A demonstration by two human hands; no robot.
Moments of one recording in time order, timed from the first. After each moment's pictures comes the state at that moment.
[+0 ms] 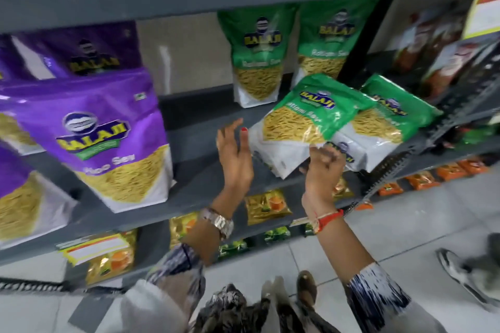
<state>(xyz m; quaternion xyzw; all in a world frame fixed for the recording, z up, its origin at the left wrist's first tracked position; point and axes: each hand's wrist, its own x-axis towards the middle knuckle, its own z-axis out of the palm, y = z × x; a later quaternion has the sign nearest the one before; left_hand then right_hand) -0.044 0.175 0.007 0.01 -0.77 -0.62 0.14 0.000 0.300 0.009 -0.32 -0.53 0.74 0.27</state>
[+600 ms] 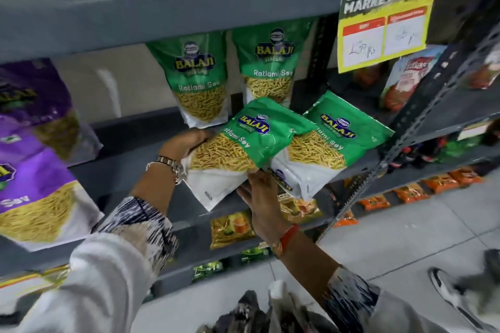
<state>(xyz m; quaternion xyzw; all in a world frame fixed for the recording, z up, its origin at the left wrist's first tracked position) -0.164 0.240 0.036 0.08 -0.78 -0.57 -0.25 -0.019 0.370 0.011 -0.27 -0.46 0.84 -0.04</state>
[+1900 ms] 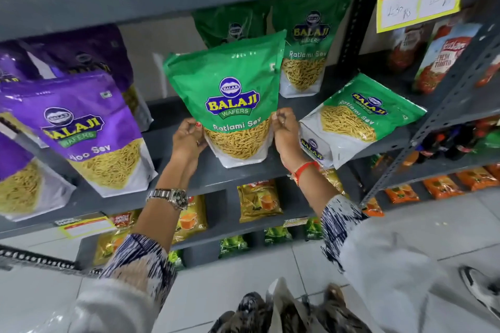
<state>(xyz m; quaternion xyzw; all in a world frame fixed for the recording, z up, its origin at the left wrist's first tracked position) -0.054 0.166 0.036 0.14 -0.65 -0.74 0.02 -0.061 0.360 0.008 -0.05 -0.68 0.72 0.13</state>
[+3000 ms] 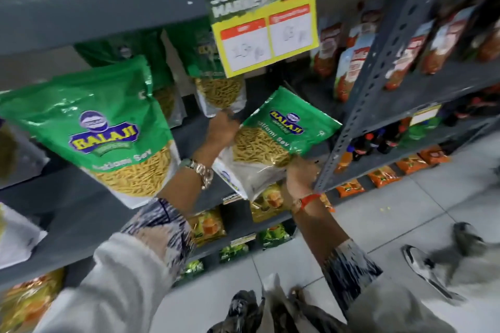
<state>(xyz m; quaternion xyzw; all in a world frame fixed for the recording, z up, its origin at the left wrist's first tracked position) -0.145 0.415 0.045 -0.03 -0.89 -0.44 -0.08 -0.058 0.544 -0.032 -0.48 -0.51 0.69 0.16</state>
